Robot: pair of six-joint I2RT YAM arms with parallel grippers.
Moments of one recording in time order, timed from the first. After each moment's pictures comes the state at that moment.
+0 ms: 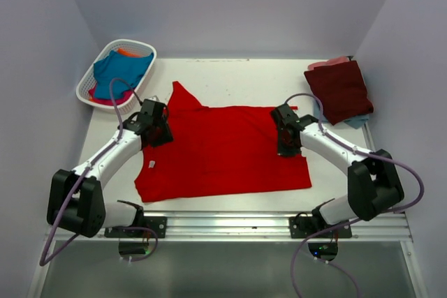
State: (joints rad) left arm -0.28 1.30 0.83 -0.58 -0.11 -0.61; right arm 0.48 1.44 0.92 -0.80 0.26 0.54
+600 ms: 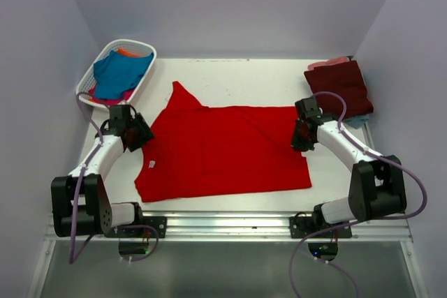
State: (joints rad) left arm 0.09 1.29 0.70 -0.41 0.05 -0.53; right arm 0.22 1.42 0.90 -0.71 0.15 0.51
